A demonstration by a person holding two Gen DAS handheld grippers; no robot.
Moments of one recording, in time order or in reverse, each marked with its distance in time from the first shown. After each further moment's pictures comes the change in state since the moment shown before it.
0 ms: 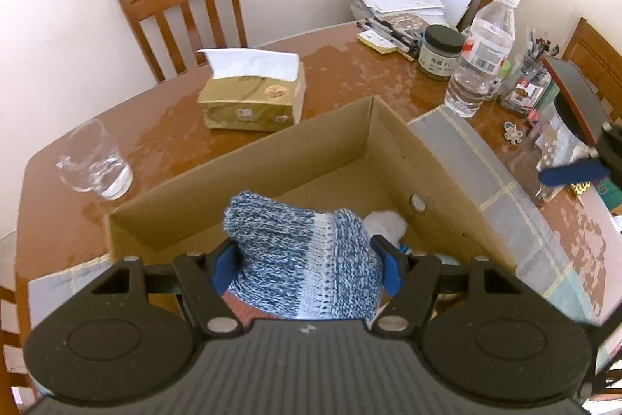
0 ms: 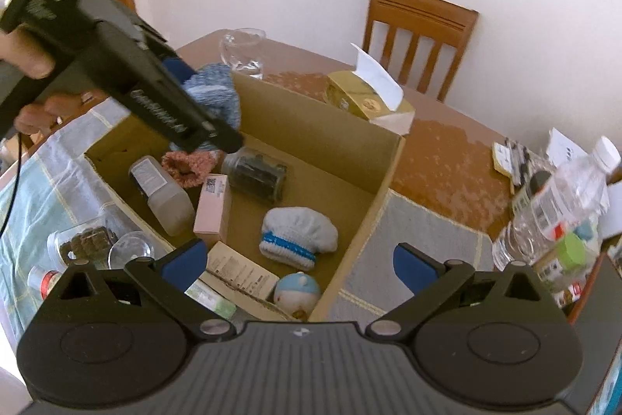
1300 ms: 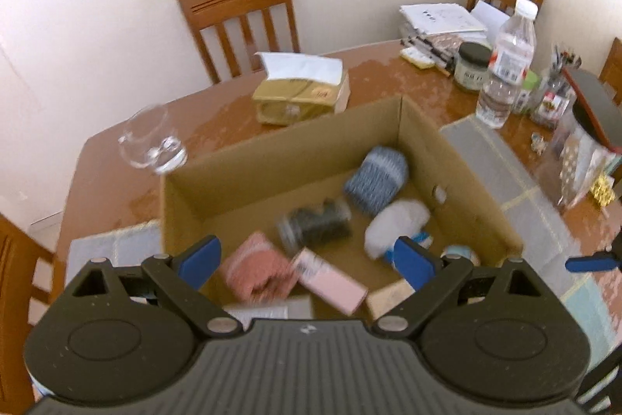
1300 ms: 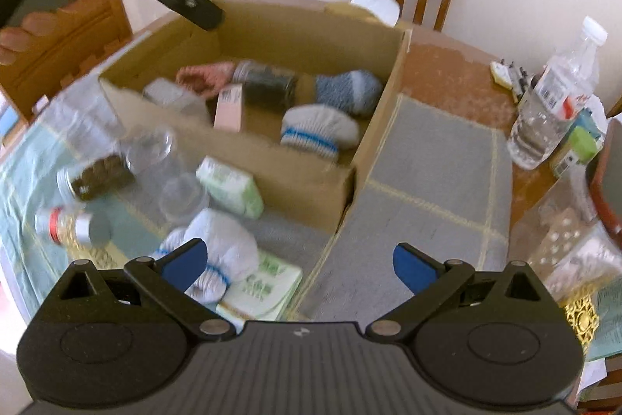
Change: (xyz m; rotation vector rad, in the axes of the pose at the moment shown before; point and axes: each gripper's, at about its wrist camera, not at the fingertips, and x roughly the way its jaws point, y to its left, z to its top) left arm -0.048 -0.017 -0.055 -0.087 -0.079 0.180; right arm 0.005 0.027 -0.086 0.084 0.091 0.009
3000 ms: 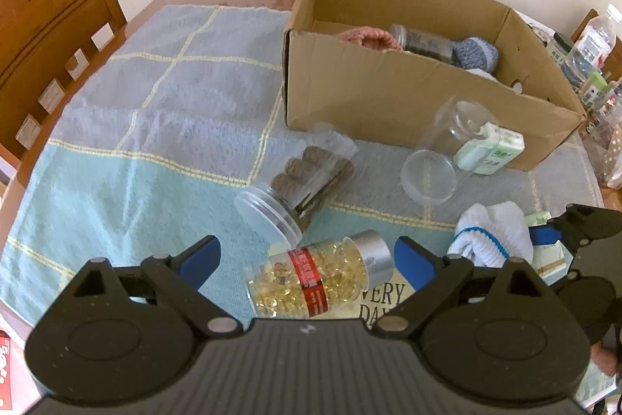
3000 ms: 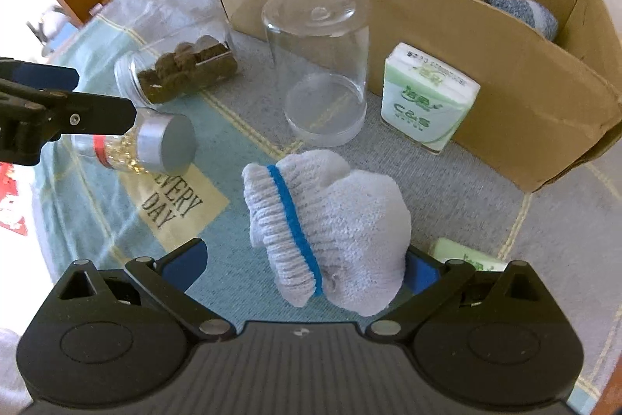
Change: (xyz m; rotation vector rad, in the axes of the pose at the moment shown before) left arm -0.023 0.024 -0.199 -0.478 0.136 0.086; right arm 0.080 0.098 -0.023 -0.145 0.210 0.174
